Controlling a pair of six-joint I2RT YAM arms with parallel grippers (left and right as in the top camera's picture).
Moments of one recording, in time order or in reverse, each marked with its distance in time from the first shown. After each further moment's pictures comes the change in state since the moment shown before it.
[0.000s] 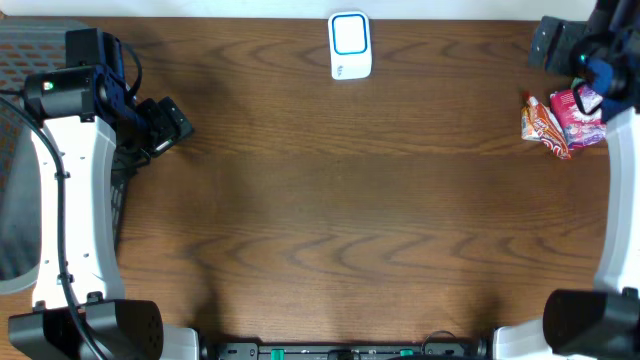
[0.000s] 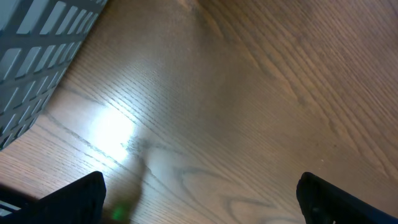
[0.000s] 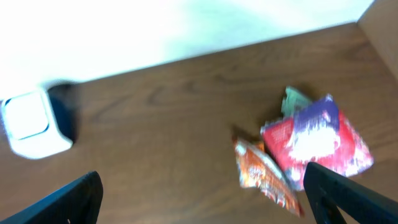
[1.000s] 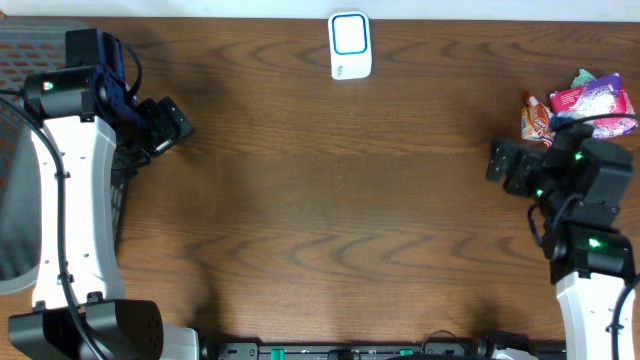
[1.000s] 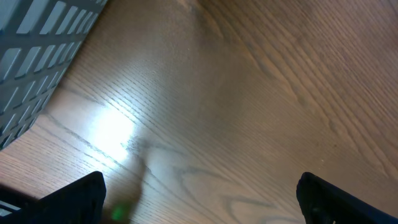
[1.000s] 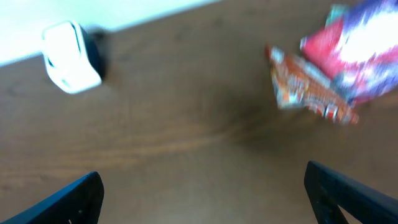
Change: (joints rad) left arm 0.000 0.000 0.000 0.000 0.000 0.000; right arm 0.000 -0.649 -0.985 0.426 -0.128 0.071
